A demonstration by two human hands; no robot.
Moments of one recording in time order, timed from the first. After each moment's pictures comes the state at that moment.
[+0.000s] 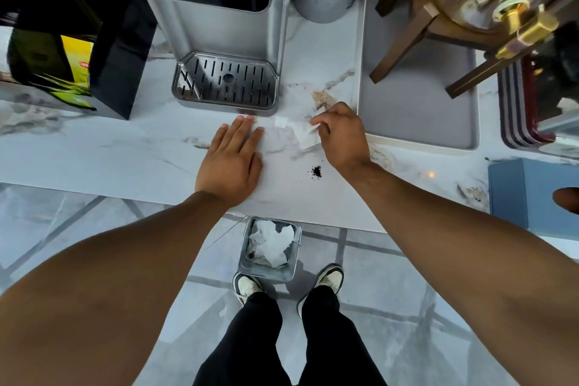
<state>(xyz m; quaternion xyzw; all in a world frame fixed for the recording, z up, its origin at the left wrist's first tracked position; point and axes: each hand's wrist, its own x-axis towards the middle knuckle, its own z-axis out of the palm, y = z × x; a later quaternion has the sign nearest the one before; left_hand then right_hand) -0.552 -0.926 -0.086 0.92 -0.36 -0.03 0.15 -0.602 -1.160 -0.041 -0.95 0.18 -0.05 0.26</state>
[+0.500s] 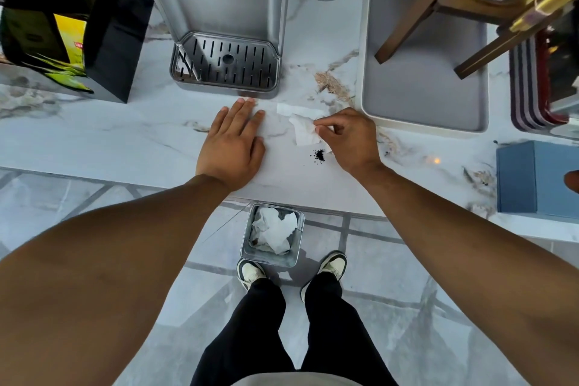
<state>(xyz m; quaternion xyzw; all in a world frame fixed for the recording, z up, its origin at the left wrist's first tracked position) -0.553 -0.926 -0.084 0.92 -0.36 -0.03 0.14 -0.636 -1.157 -0.054 -0.89 0.22 -0.07 0.40</state>
